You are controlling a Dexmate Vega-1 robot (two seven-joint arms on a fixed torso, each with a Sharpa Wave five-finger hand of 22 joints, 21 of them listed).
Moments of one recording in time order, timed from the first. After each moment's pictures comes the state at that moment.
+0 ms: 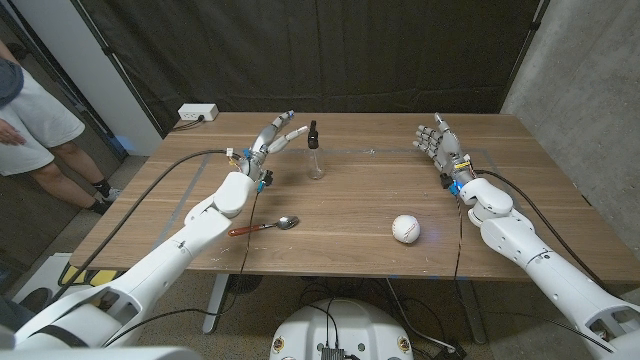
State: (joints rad) left arm 0.80 0.56 0.48 -1.40 -0.02 -0.33 0.23; left_hand 0.67 0.02 -0.24 -0.07 0.23 0.09 -0.03 0.23 0.19 0.18 -0.09 0.24 0.19 0.10 -0.02 0.21 0.18 -0.03 0.19 0.21 0.18; right arm -0.90 -0.58 -0.31 -1.38 0.66 0.28 0.07; right_hand 0.09 -0.02 0.28 -0.05 0.19 0.14 0.11 0.20 0.19 0.15 0.15 0.22 0.18 0.05 0.11 0.19 0.18 0.14 -0.01 0.35 0.17
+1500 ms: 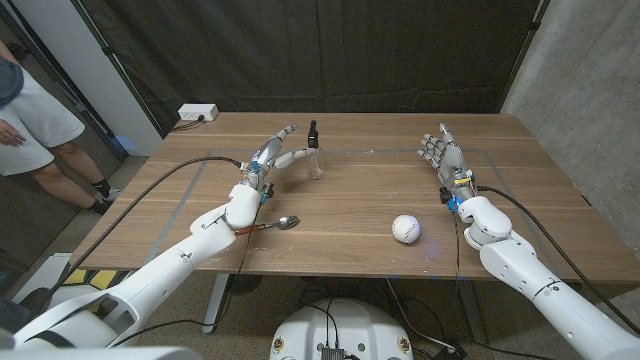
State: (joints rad) left arm 0.79 0.57 0.56 -1.37 0.27 -0.23 0.43; left_hand 0.71 0.01 -0.25 -0.08 0.26 0.13 -0.04 0.23 0.19 0.20 -0.10 0.24 0.20 0.13 -0.01 0.21 0.18 -0.02 0.19 0.21 0.18; right arm -1.08 -0.59 -0.29 -1.57 0.61 0.30 -0.12; right_hand 0.09 -0.02 0.27 -0.05 0.19 0.15 0.10 0.20 0.19 0.17 0.16 0.22 0.18 0.06 0.12 0.19 0.18 0.16 0.00 0.35 0.17
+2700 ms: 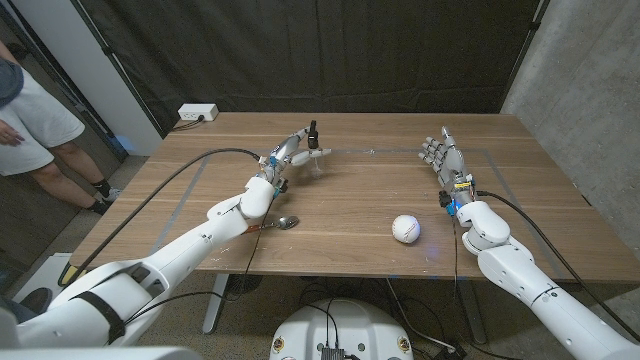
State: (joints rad) left arm 0.63 0.48 0.67 -1.14 0.30 -0.36 0.39; left_hand 0.73 0.03 -0.25 -0.08 0.27 0.17 -0.04 0.23 0.19 0.20 -0.10 0.24 0.20 0.13 -0.01 0.21 0.18 -0.02 0.19 0.21 0.18; right arm -1.10 -0.58 -0.28 -1.57 0.61 0.32 -0.14; right_hand 0.09 -0.02 0.27 -0.06 0.19 0.15 0.10 0.20 0.19 0.18 0.15 0.22 0.18 0.07 0.12 0.19 0.18 0.17 -0.01 0.34 0.18
